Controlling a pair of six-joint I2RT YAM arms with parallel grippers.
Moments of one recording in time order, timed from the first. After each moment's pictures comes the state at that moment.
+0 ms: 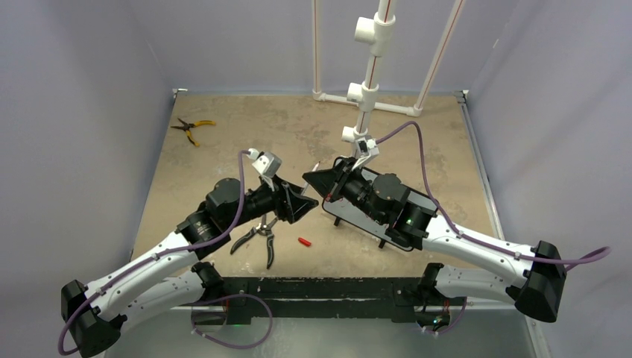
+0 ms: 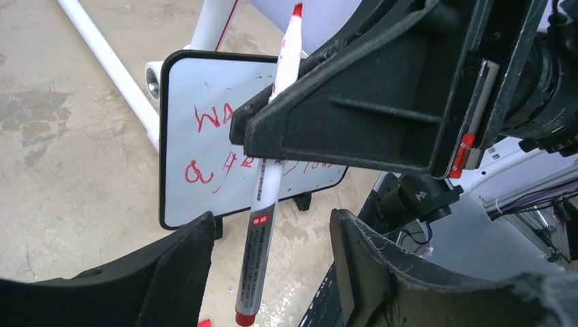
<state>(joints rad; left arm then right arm) -0.83 0.80 0.66 0.02 0.19 -0.45 1.01 1.06 0.79 0.31 0.19 0.75</state>
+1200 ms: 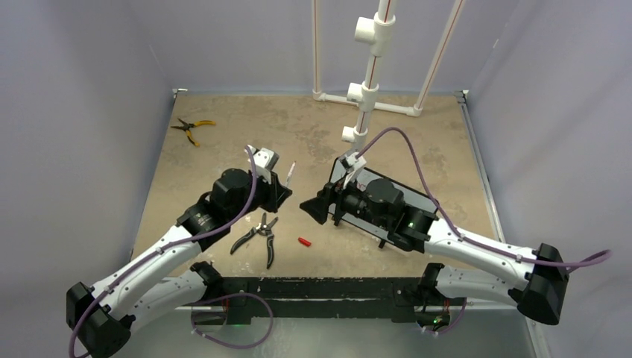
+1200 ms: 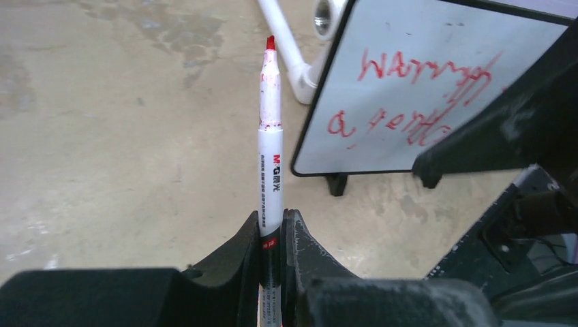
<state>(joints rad) -0.71 0.85 0.68 -0.19 0.04 -0.33 1.01 1.02 0.75 0.13 0.03 0.54</state>
